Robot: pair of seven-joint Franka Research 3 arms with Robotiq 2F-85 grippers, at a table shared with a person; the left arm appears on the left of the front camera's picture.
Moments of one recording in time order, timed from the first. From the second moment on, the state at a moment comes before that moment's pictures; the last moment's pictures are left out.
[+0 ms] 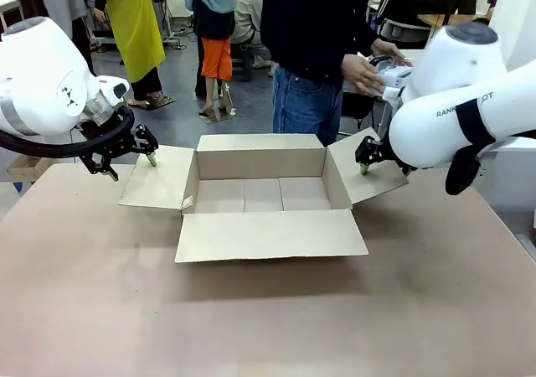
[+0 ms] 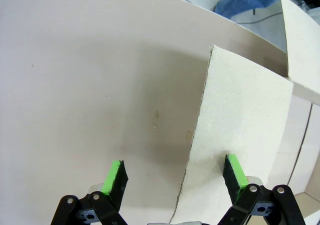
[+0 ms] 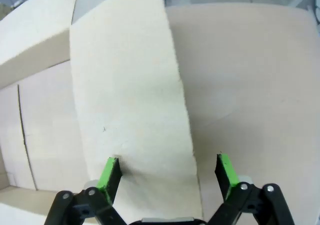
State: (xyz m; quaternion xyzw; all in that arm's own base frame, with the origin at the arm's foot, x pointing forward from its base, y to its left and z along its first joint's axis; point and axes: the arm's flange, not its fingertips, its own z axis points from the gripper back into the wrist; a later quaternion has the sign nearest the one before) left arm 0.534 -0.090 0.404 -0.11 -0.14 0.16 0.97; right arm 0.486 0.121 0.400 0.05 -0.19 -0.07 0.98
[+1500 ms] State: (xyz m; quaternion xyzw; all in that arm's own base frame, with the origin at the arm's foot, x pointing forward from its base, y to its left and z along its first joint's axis) left arm 0.534 -0.090 0.404 -0.11 -0.14 0.16 0.97; right arm 0.485 0.118 0.396 0.06 -0.19 -0.07 0.98
